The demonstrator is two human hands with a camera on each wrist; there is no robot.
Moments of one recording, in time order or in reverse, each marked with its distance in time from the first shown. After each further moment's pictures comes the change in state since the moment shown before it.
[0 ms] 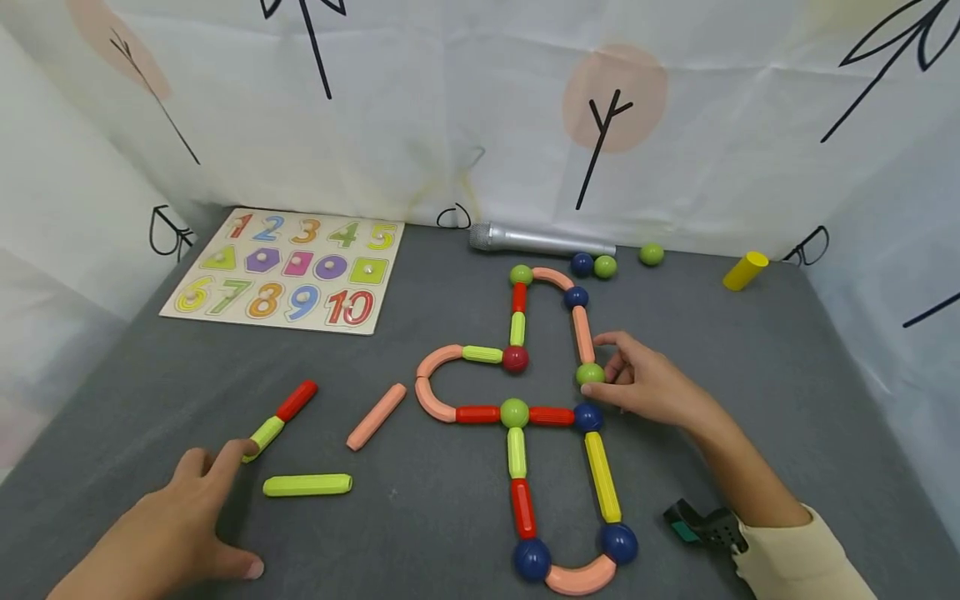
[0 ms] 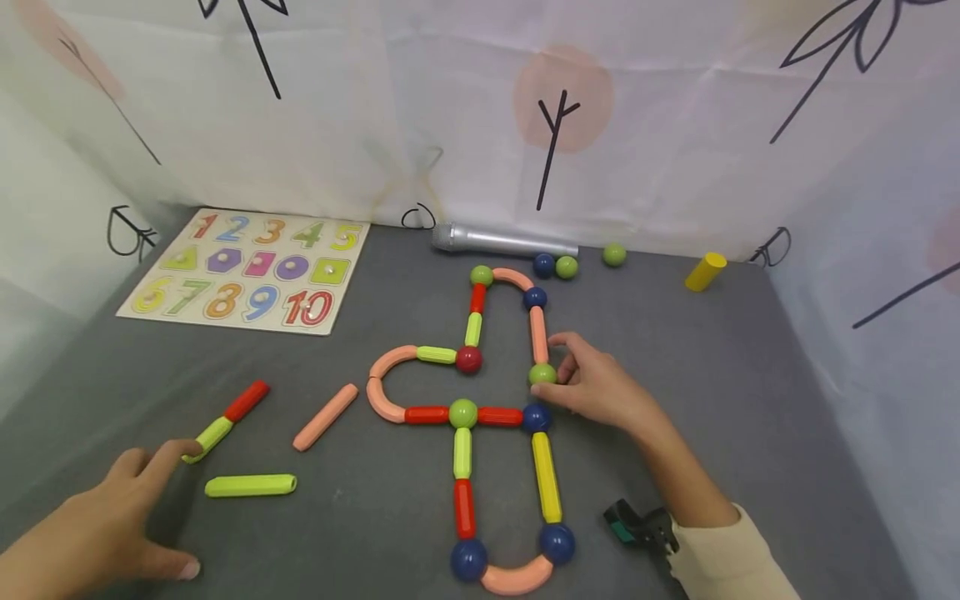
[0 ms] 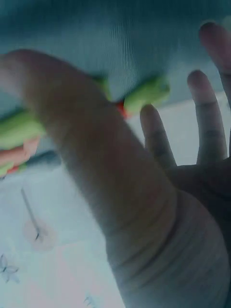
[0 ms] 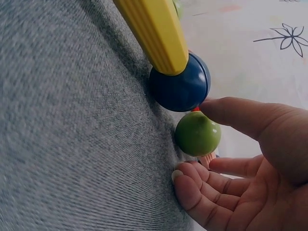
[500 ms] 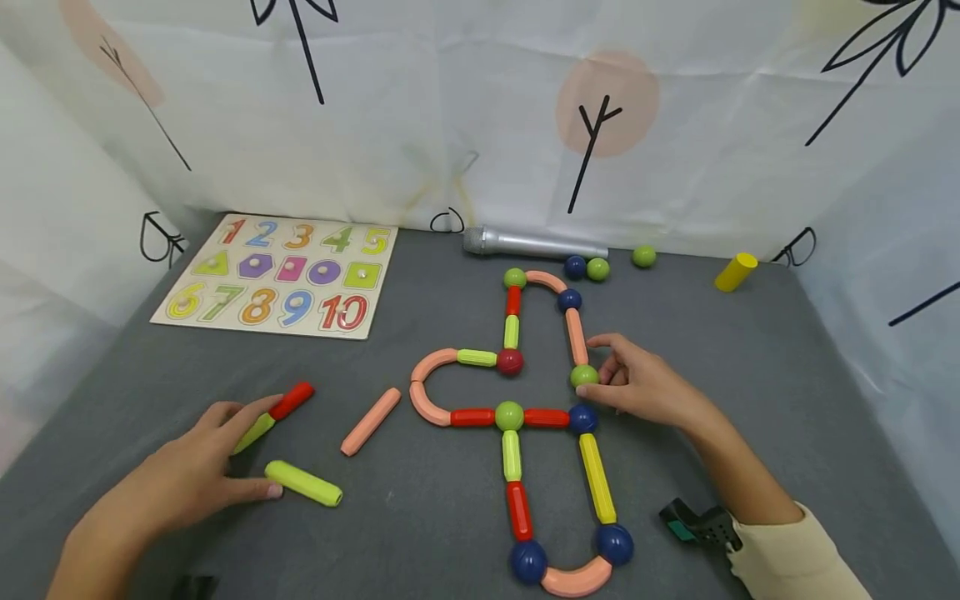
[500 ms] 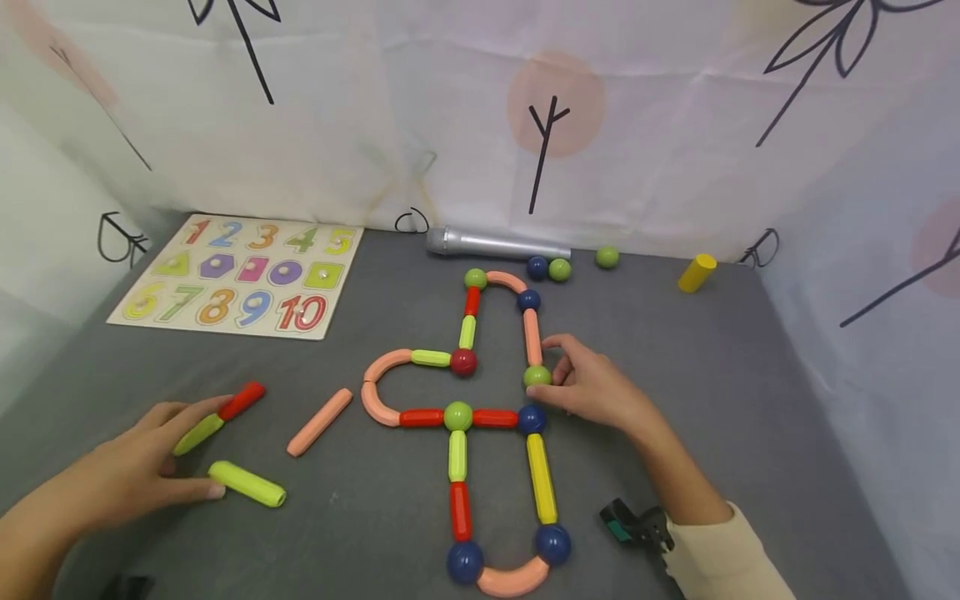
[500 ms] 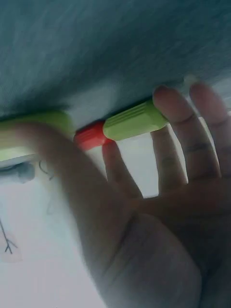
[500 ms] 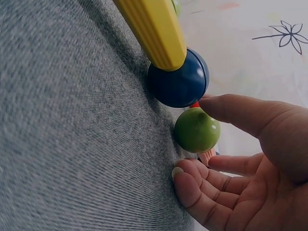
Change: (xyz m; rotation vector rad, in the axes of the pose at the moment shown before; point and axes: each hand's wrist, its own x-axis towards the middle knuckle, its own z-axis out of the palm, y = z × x) left_hand 0.037 -0.004 -0.022 -0.034 0.195 0.244; right_hand -0.001 0.000 -0.002 0.003 -0.006 0.008
